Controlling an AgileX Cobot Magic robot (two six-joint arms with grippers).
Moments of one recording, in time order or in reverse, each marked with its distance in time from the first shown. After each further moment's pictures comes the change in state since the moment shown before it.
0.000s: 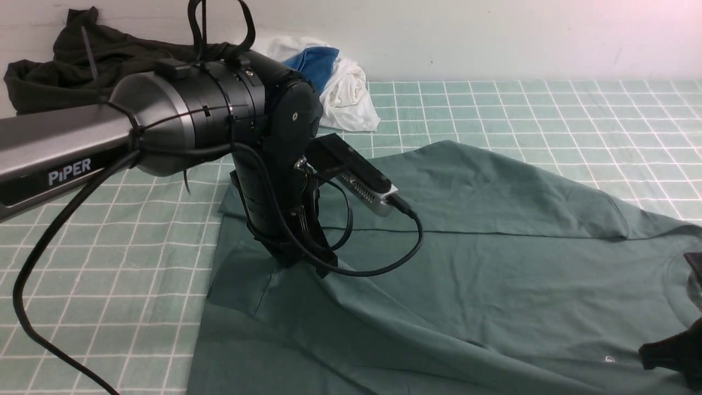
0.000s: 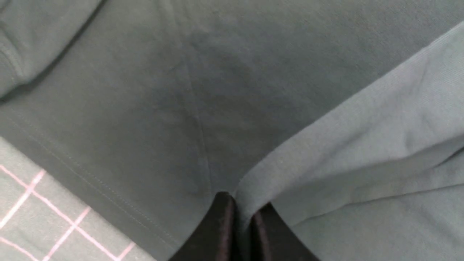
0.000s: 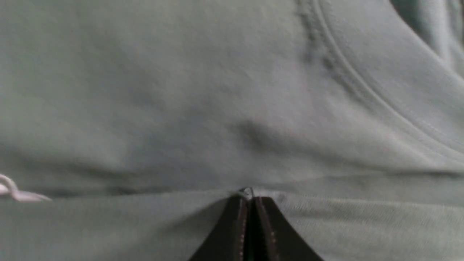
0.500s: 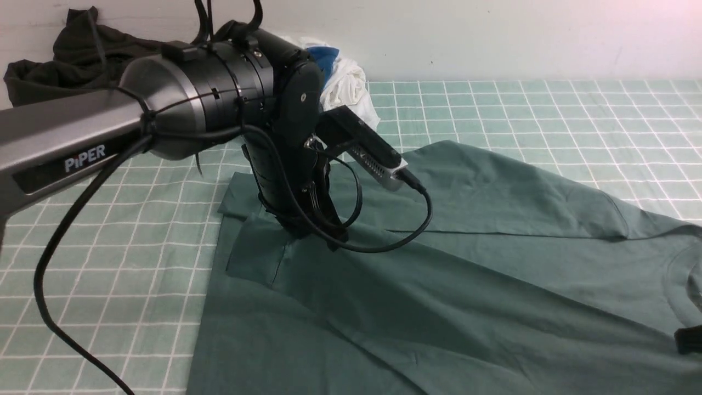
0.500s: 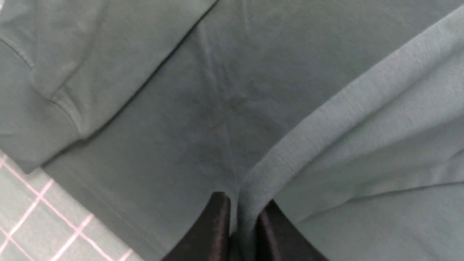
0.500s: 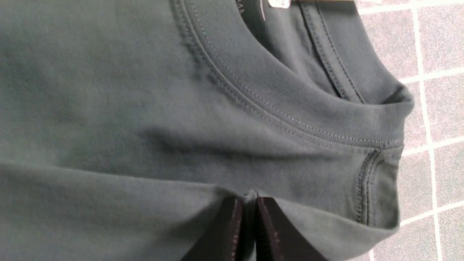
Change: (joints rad) right arm 0.000 -0.117 -0.010 -0.132 0.074 0.139; left arm 0.002 0.050 -0.078 0.038 -0.048 0.000
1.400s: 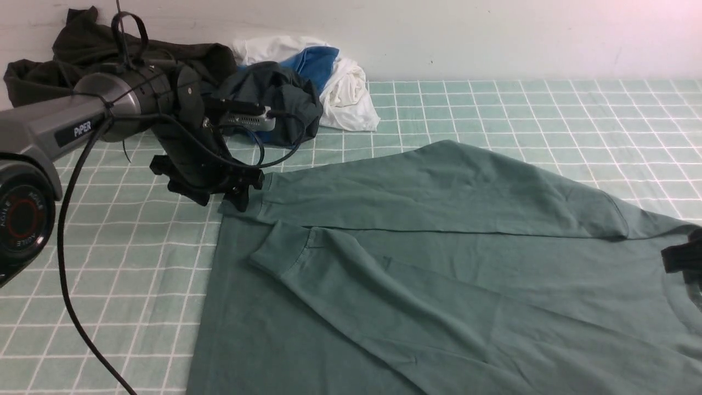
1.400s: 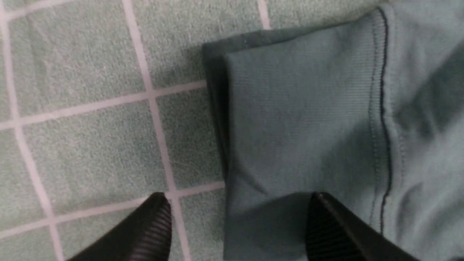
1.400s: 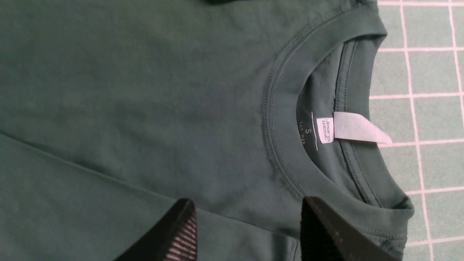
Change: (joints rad) right arm 0.082 -0.123 -0.224 0.200 0.099 -0.215; left arm 0.403 0.346 -0.228 -0.189 -0.173 -0.174
